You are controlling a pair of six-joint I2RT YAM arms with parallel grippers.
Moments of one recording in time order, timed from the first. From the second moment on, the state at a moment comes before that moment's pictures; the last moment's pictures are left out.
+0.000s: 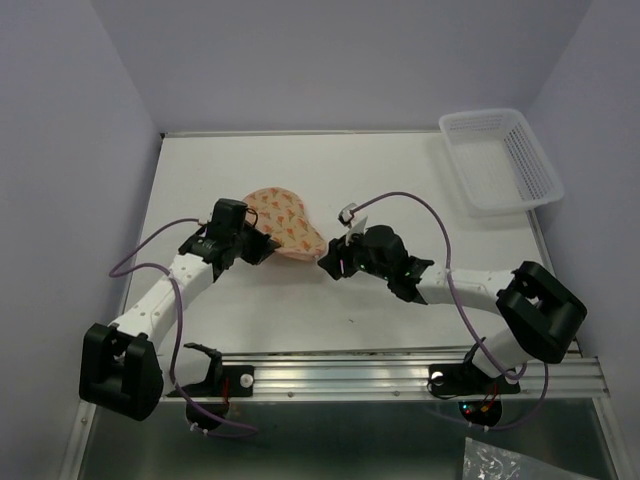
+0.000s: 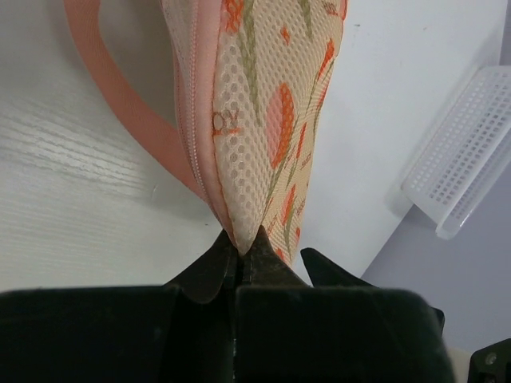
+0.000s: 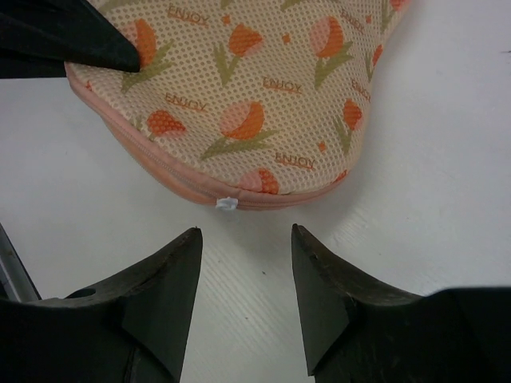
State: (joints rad) left arm -0.33 1.17 0.79 -0.45 0.08 -1.25; right arm 0.84 1.50 0.71 0.44 -0.09 0.28
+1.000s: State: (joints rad) left arm -0.39 1.16 0.78 -0.45 0.04 -1.30; right arm 0.90 1.57 0.74 0.43 0.04 0.33
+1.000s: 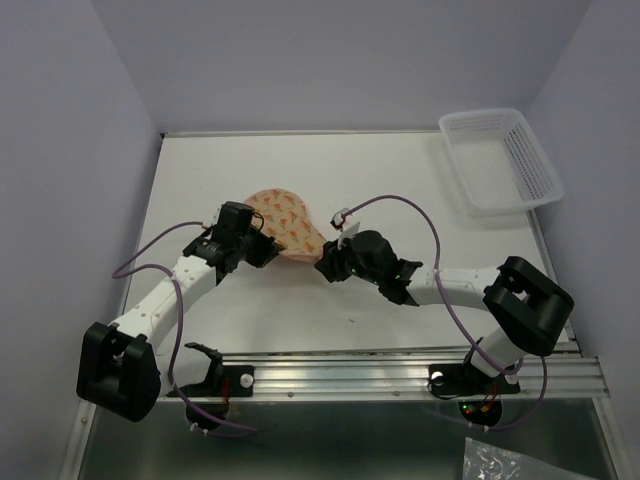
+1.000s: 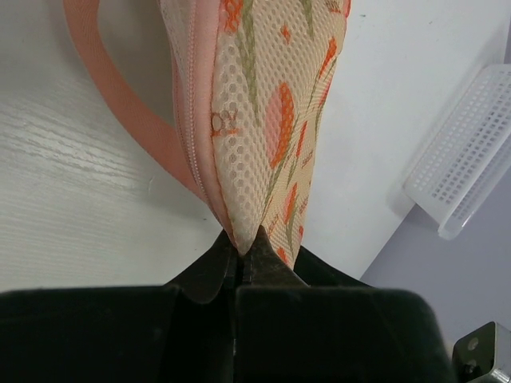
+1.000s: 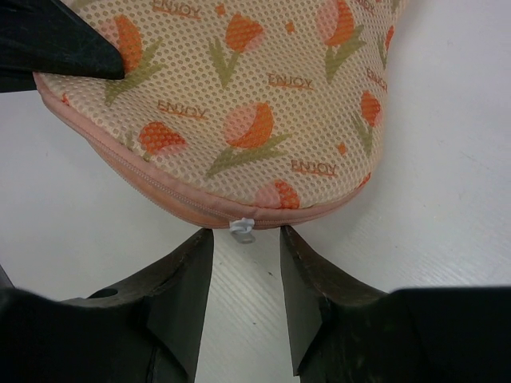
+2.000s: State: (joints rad) left arm -0.30 1.18 0.78 -0.46 0.08 -1.17; right arm 0.88 1.58 0.75 0.36 0.10 0.27
